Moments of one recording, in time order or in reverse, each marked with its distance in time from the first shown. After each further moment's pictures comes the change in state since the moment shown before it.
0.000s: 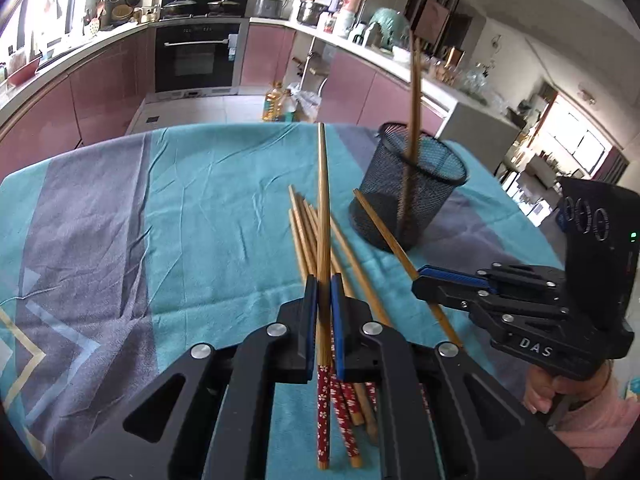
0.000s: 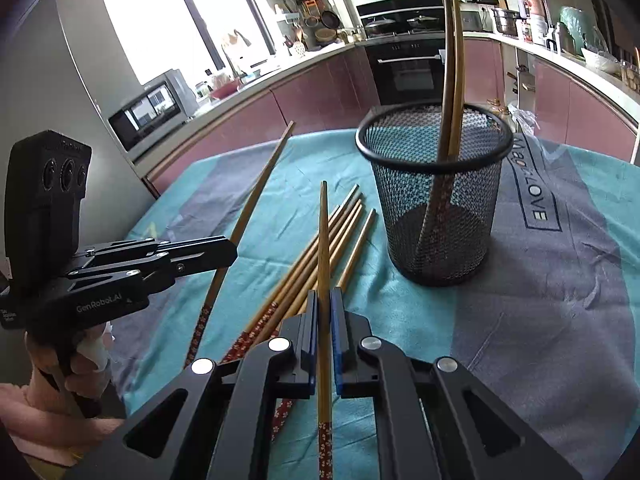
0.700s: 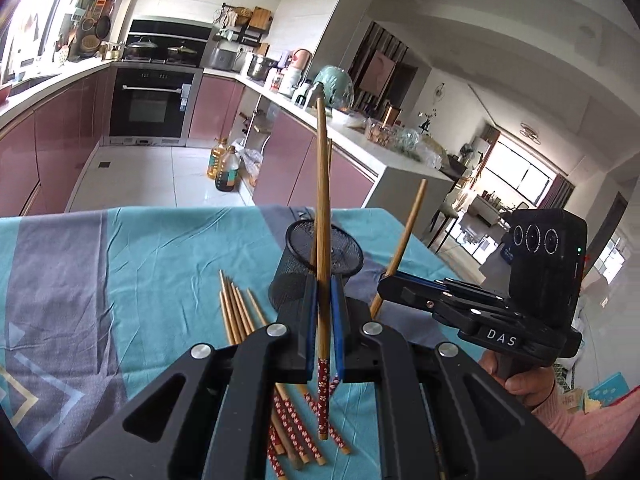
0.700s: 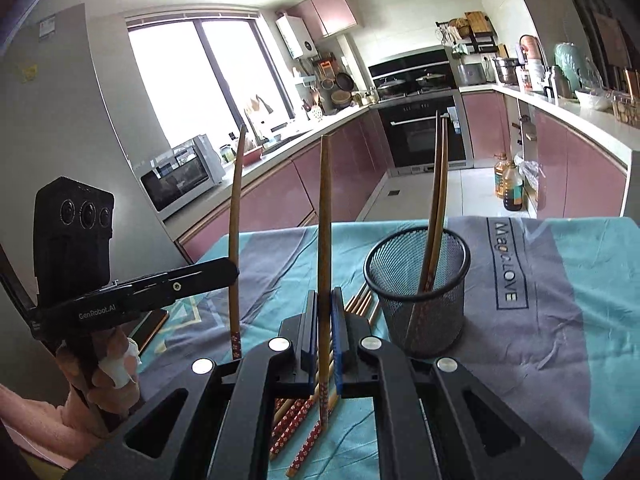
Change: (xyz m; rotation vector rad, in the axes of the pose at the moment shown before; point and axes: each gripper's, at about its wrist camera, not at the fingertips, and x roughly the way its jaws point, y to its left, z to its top) left arm -0.063 -0.038 0.041 0.024 -0.205 -0.207; right arm -0.075 -0.003 0.034 -0.014 -0.232 0.064
